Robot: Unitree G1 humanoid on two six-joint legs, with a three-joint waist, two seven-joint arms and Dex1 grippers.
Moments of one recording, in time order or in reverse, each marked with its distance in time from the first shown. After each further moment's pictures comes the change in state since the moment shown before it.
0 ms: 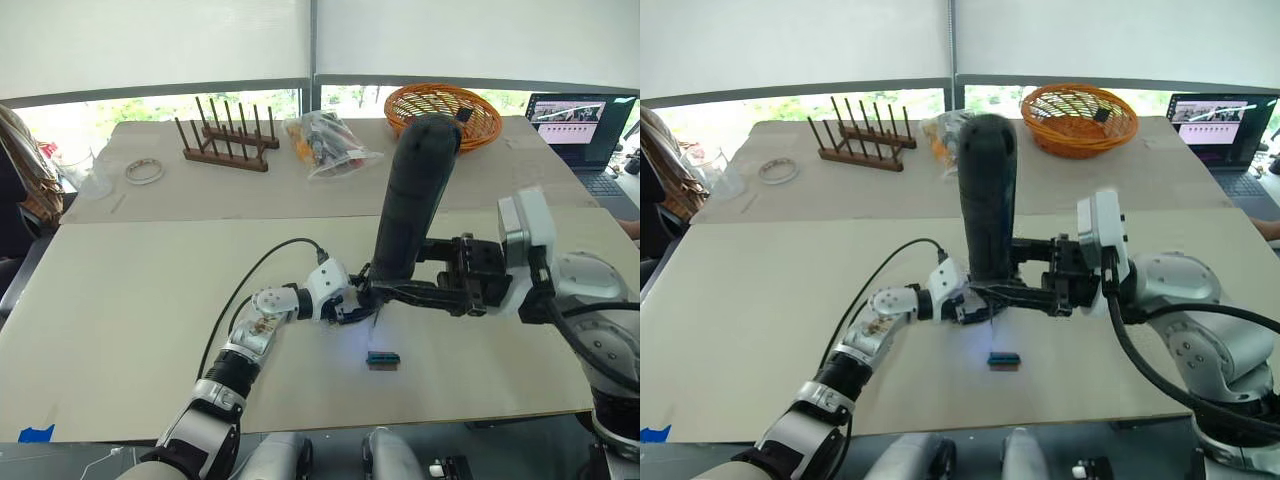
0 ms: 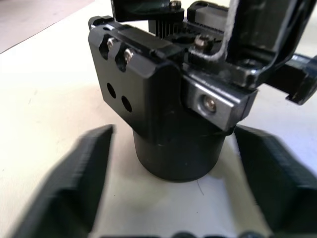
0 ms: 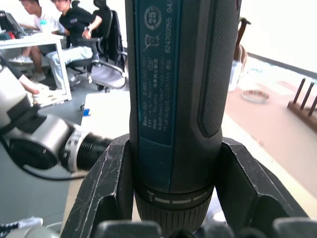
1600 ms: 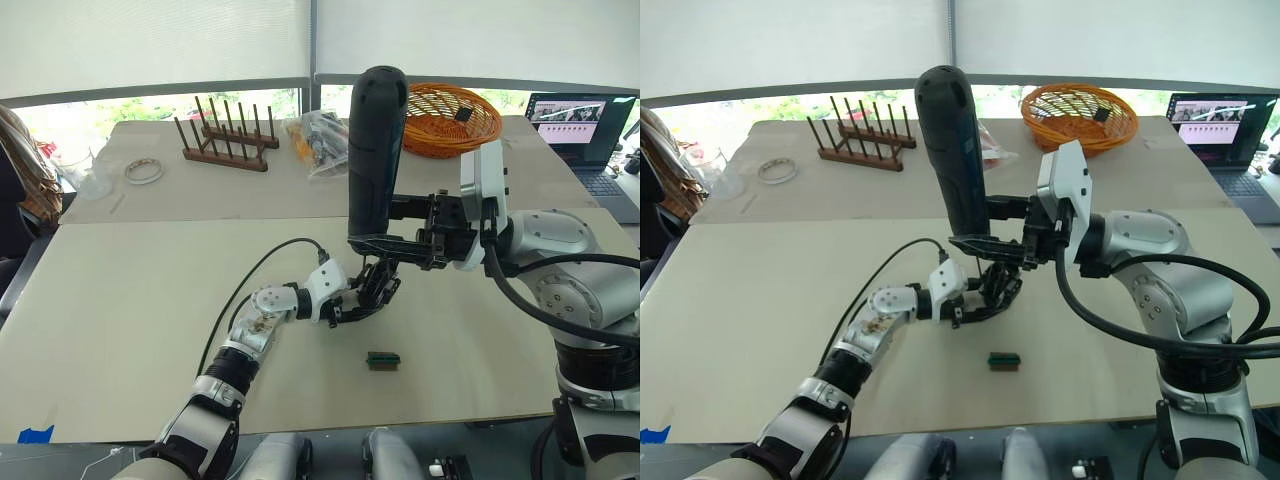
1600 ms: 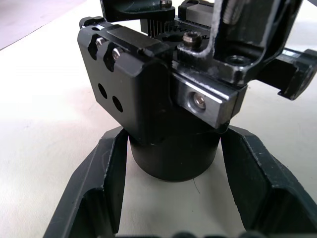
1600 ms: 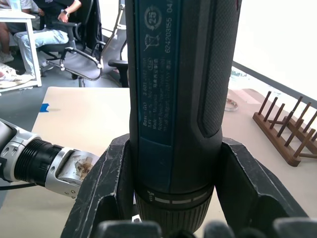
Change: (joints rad) left arm -0.018 0.006 -0.003 0.031 -0.015 -0.017 -0.032; right arm -0.202 0.082 0.113 0.137 -0.218 -0.016 0.005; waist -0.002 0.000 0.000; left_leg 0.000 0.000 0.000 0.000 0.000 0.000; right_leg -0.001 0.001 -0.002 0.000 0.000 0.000
